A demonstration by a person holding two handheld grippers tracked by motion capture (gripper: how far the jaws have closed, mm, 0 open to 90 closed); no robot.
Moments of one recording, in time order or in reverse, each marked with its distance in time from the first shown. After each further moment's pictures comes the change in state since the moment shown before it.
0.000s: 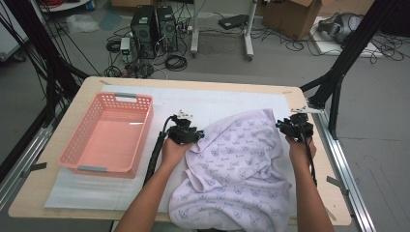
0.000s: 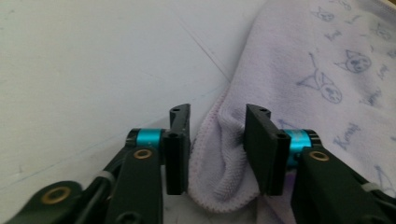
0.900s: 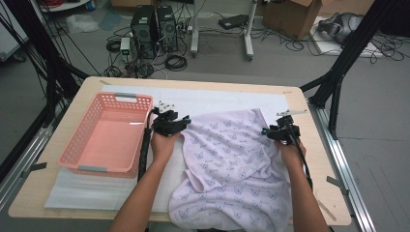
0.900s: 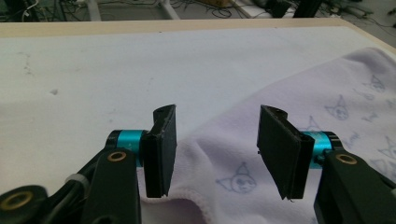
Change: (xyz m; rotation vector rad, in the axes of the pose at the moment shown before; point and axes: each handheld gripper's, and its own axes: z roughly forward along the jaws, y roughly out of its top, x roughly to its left) left arm 0.026 0.012 -0.038 -0.207 0.205 -0.071; right arm 0.021 -0.009 0.029 0.145 0.154 -0.044
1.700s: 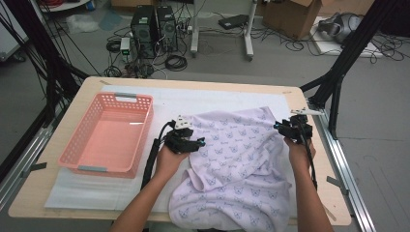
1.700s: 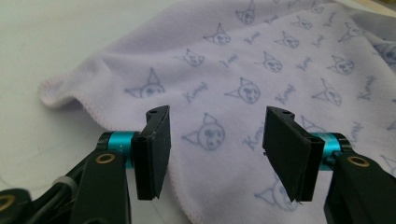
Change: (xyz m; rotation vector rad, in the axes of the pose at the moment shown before) left arm -0.046 -0.029 -0.017 0.159 -0.195 0.157; right arm -0.009 -0.002 -0.045 -0.189 -0.107 0.056
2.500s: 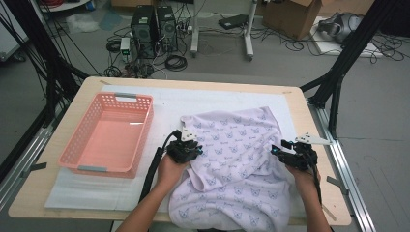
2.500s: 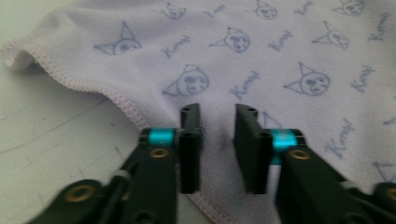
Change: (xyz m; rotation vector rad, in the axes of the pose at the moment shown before) left arm -0.014 -0.014 0.008 0.061 0.059 0.114; right arm 0.020 -0.062 -0.042 -0.060 0.174 -0.049
